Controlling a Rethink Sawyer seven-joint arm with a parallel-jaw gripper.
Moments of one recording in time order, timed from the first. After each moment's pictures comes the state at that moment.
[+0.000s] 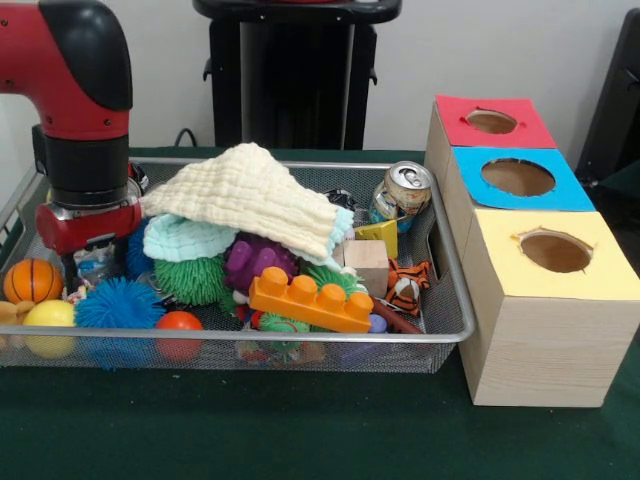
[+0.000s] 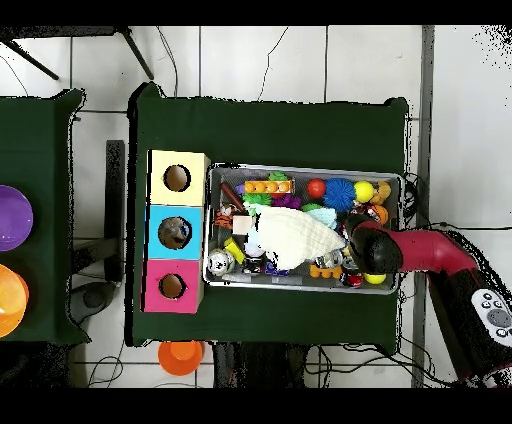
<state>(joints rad) -0.93 -0.42 0.47 1.54 -0.91 0.39 0.98</state>
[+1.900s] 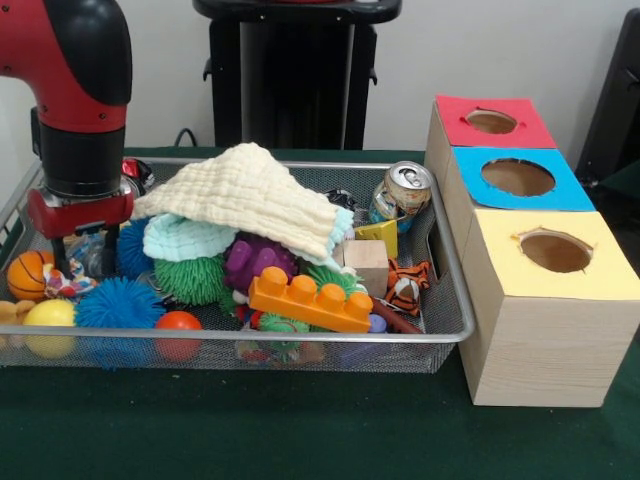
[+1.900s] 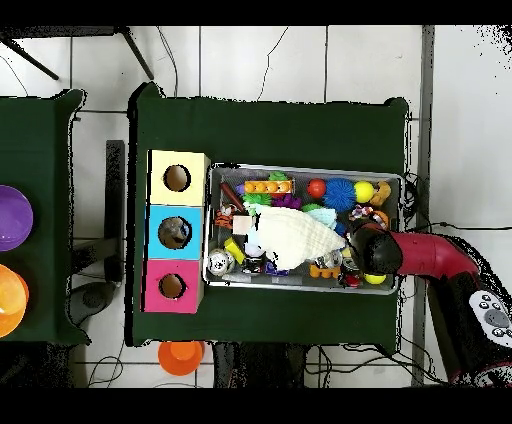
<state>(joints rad) -0.82 -0.44 0.29 1.52 -0.75 0.38 0.98</state>
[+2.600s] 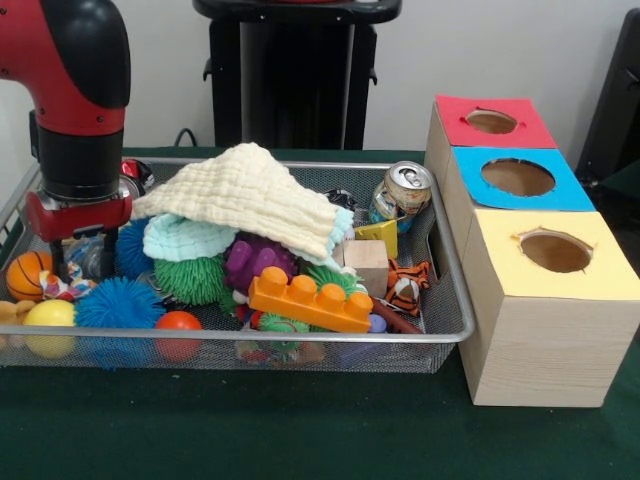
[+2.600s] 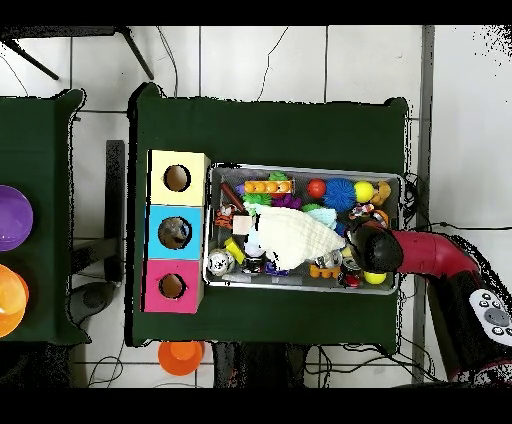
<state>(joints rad) -0.82 -0.43 0.28 1.51 -0.73 0.38 0.98</state>
